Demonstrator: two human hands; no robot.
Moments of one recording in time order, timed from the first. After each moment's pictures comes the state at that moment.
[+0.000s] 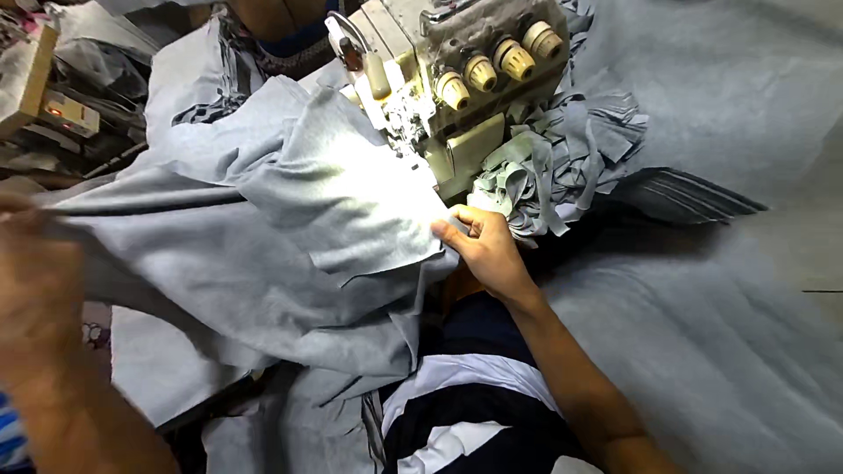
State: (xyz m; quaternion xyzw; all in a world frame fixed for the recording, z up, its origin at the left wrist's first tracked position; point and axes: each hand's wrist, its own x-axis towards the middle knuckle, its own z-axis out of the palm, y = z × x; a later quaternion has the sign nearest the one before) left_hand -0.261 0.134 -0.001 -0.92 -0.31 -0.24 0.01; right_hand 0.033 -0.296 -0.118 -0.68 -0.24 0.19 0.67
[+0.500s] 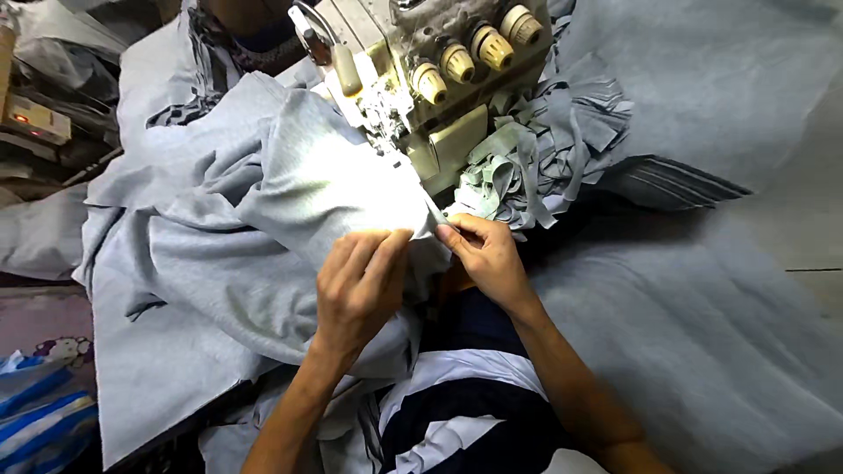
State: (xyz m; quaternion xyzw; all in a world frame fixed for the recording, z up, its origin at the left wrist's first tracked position) left_hand -0.080 -0.153 -0.073 -0.94 0.04 -0.34 -0.08; right_hand 0.026 -0.316 -0.128 -0.72 -0.24 0.12 0.64
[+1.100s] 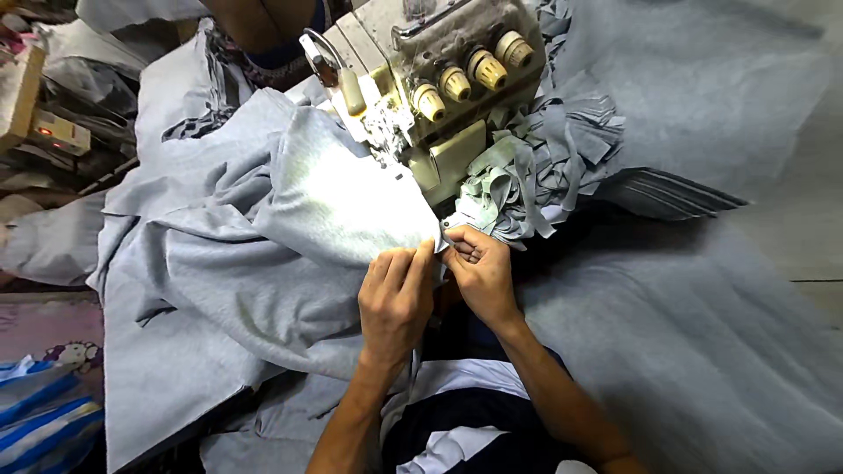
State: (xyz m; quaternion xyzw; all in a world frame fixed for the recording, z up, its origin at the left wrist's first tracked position) left_hand -0.072 -0.192 -0.104 -0.93 -0.05 -0.36 -0.10; right_hand 0.007 -0.302 -0.129 -0.66 -0.17 0.10 0.73
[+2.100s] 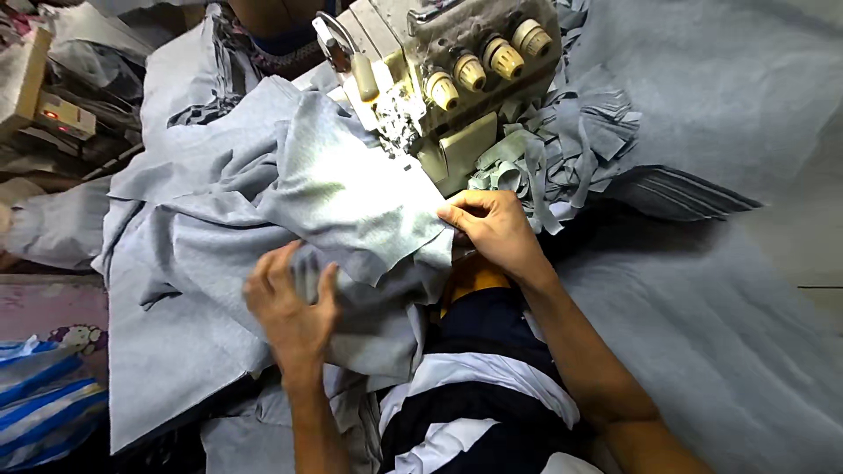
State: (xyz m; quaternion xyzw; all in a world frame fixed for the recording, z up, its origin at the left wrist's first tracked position) left_hand -0.158 -0.091 -0.107 -0.92 -0.26 -0.28 -0.06; right_hand 0.061 -0.309 -0.108 -0.74 -0.26 0.15 0.60
